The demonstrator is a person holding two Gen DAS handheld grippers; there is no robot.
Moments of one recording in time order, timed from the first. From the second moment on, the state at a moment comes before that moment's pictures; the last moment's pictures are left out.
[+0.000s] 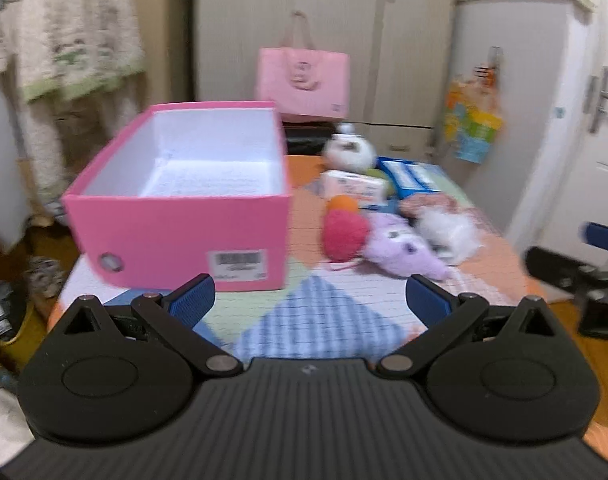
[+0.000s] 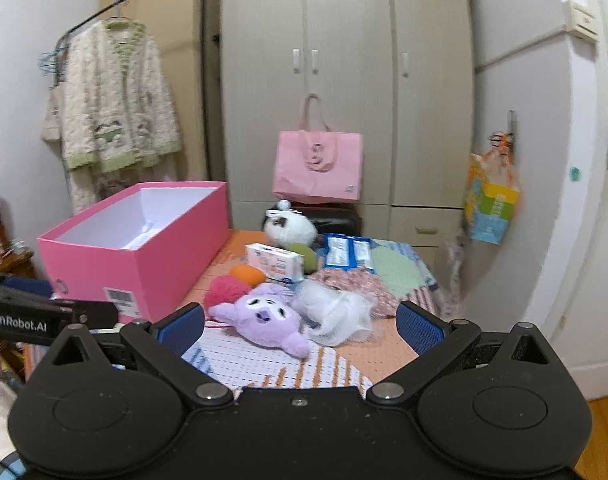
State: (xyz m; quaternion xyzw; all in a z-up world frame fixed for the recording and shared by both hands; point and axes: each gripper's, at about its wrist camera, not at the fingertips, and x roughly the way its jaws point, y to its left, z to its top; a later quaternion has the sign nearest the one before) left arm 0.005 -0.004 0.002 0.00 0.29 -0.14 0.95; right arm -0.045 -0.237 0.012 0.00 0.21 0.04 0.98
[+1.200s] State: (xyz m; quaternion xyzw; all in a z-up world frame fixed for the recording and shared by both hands) left arm 0.131 -0.094 -0.049 0.10 0.35 -0.30 0.88; right arm 0.078 -0.249 -0.076 -0.04 0.25 0.25 0.94
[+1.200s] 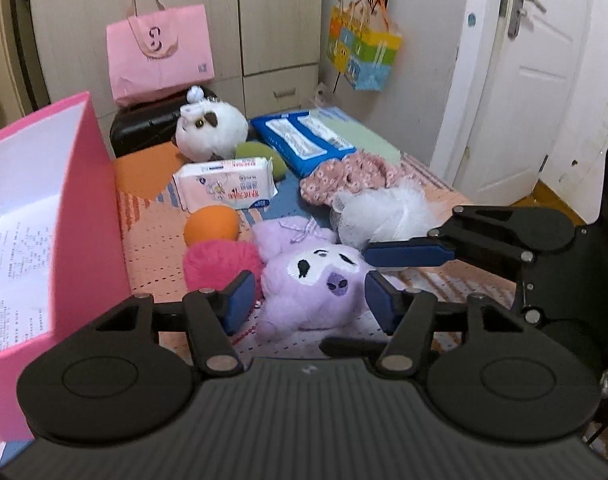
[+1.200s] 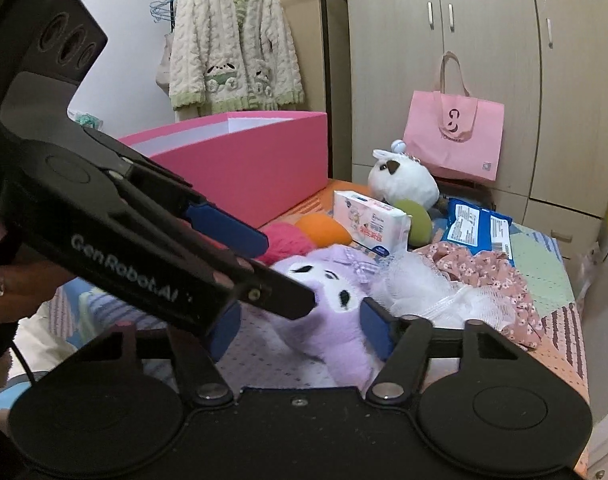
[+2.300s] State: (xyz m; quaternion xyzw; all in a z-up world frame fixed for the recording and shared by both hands) left arm 0.147 -0.093 -0.061 0.05 0.36 -0.29 0.88; right arm 0.104 -0.271 -0.098 0.06 0.27 0.27 0.92
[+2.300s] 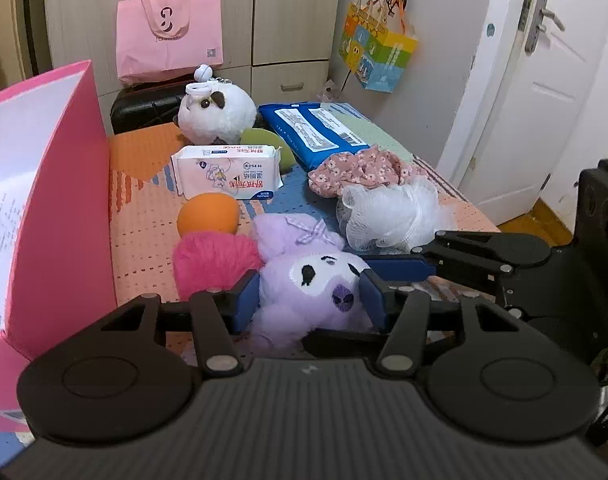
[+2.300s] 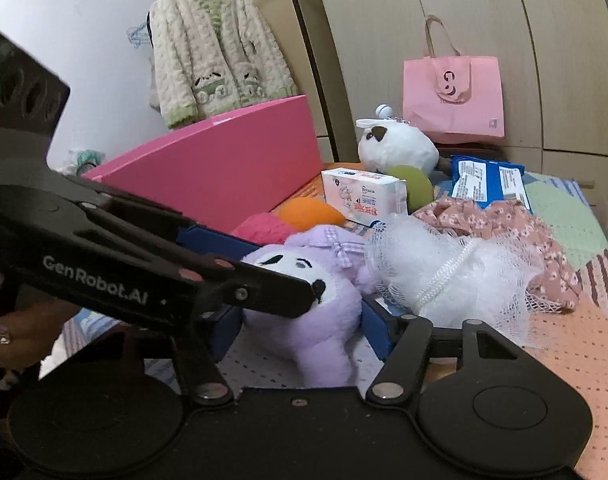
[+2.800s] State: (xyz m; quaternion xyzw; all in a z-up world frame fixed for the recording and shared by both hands) left arm 0.133 -0.090 -0.066 0.04 0.36 -0.29 0.89; right arm 0.084 -0.243 -0.100 -0.01 0.23 0.21 0.95
